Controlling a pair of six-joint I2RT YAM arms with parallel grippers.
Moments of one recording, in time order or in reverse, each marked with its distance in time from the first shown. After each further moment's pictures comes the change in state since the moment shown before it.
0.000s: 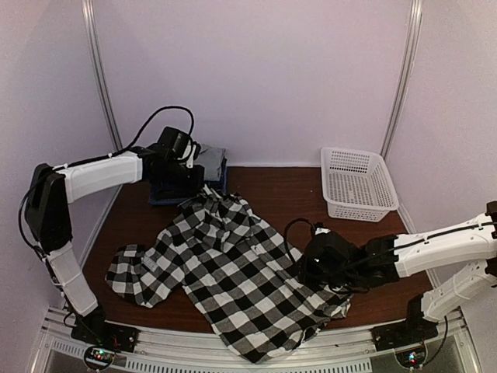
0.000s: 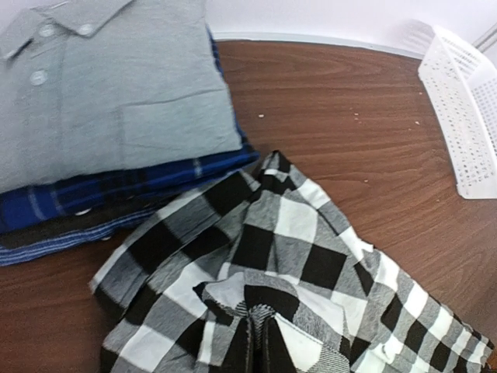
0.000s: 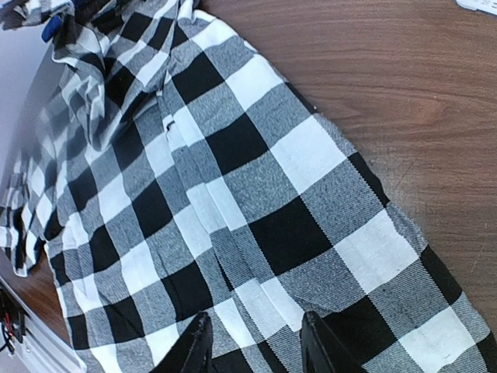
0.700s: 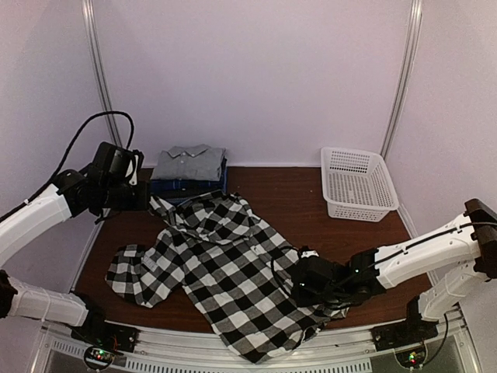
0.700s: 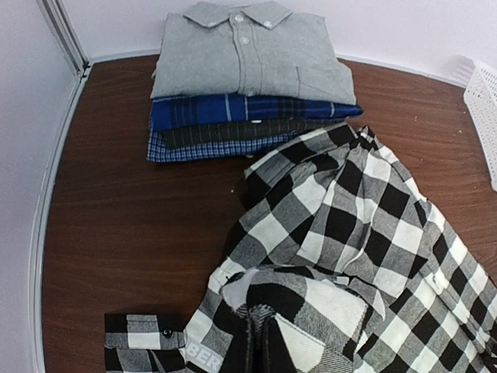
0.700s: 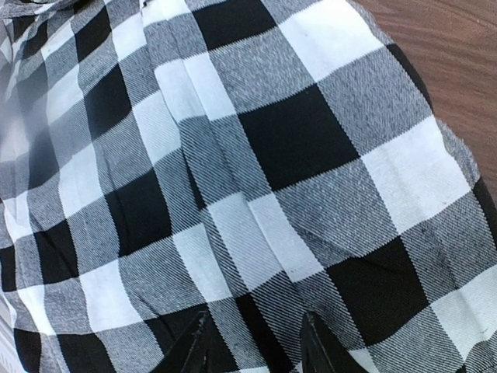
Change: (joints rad) left arm 0.010 -0.659 -0.400 -0.217 -0.277 -0.041; right arm 0.094 0.151 -0.003 -0.030 -0.066 -0.027
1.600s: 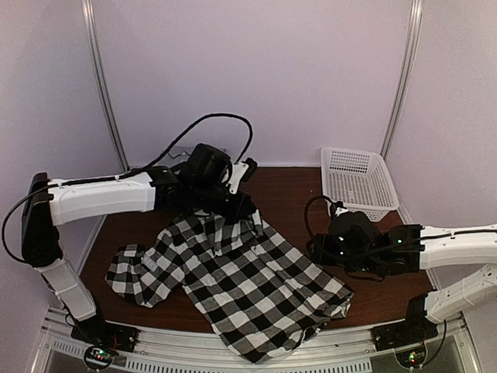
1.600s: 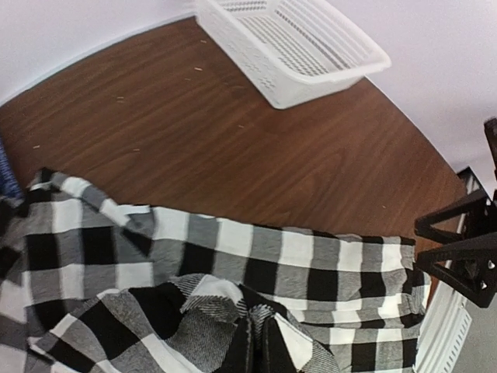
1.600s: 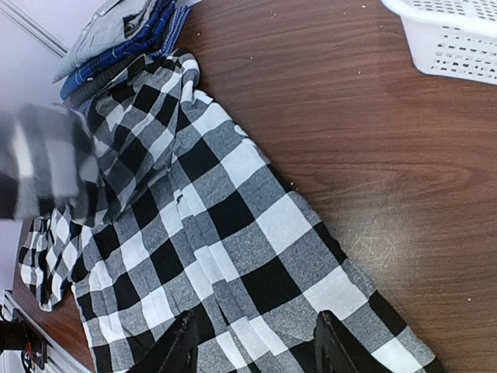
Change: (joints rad) left arm -0.362 0.486 0.260 0.328 0.335 0.112; right arm -0.166 -0.310 0.010 -0.022 0.121 -0.055
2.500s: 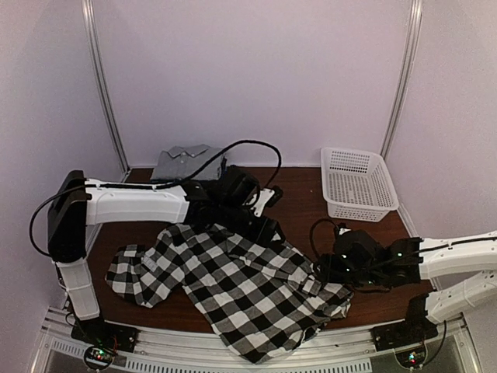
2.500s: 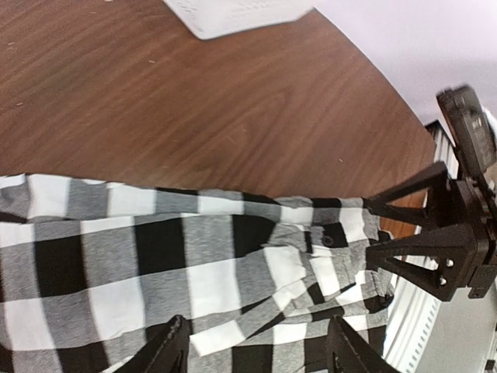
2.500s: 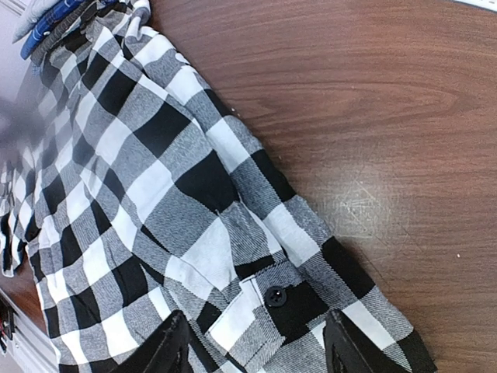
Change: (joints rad) left arm -0.135 0.282 0.132 0.031 0.178 -0.068; right arm -0.033 -0.059 -0.154 -0.013 -0.098 0.023
